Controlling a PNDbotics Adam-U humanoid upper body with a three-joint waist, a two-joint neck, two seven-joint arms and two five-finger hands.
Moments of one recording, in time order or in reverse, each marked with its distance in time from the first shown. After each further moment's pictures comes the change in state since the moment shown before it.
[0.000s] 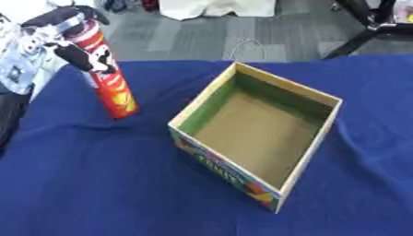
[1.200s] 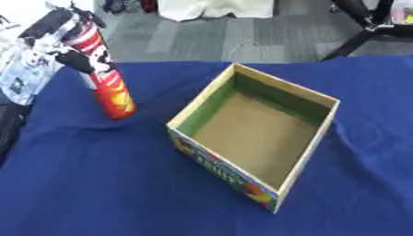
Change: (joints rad) left arm 0.055 -0.009 0.000 -0.001 -0.010 -0.043 0.327; right arm -0.002 0.004 -0.005 -0.012 -0.008 -0.007 -0.014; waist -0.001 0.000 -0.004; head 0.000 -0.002
